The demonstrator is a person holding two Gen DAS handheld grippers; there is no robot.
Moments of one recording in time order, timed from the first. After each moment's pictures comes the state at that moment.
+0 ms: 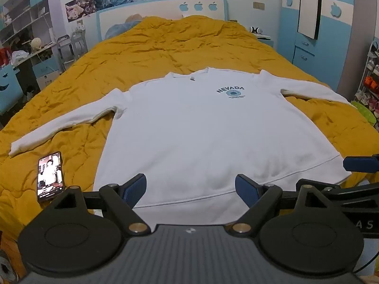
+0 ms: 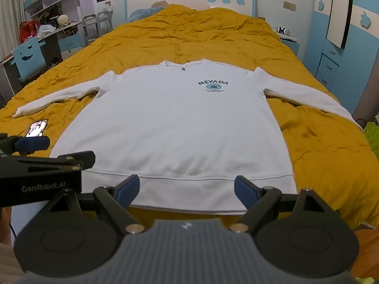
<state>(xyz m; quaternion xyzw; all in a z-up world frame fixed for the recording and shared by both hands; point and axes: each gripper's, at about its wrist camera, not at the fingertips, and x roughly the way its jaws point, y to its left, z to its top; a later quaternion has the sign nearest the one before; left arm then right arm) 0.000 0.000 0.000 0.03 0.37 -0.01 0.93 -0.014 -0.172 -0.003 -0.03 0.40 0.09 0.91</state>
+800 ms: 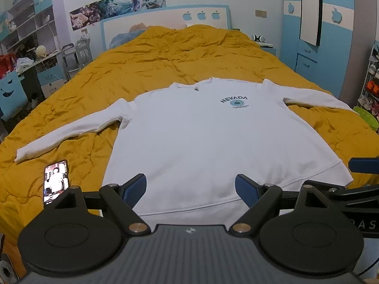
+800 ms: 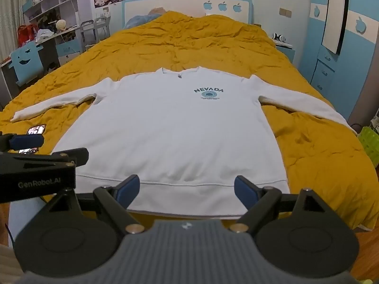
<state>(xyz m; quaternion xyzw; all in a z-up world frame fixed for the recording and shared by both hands) -0.007 0.006 0.009 0.04 0.35 0.00 0.94 -0.014 -0.182 0.011 -0.03 0.38 0.09 0.92</state>
